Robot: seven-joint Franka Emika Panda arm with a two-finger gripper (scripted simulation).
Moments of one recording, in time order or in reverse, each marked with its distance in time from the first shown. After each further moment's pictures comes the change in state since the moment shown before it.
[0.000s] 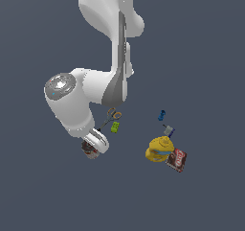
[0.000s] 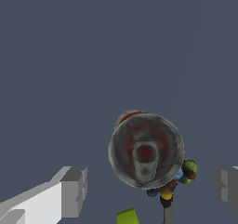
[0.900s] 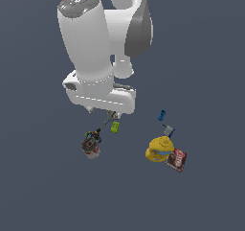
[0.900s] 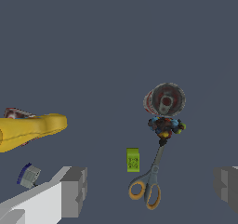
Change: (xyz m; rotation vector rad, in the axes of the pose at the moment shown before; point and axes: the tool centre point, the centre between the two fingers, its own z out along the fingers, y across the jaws) arm -0.076 -0.039 -0.128 0.047 0.019 -0.350
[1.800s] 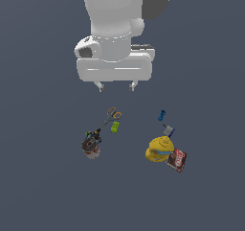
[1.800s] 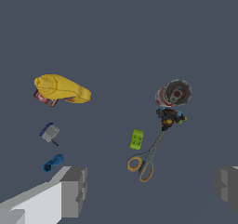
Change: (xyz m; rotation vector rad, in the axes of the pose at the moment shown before) arm -0.054 -0.032 -0.069 0.006 0.018 -0.234
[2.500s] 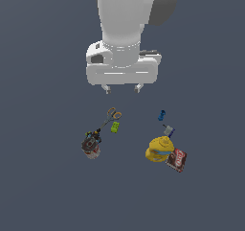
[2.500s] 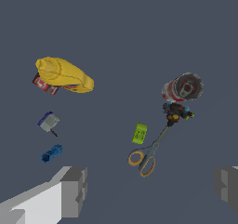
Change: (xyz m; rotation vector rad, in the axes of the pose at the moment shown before) arm -0.010 -0.018 0.016 -0.024 -0.048 -0.057
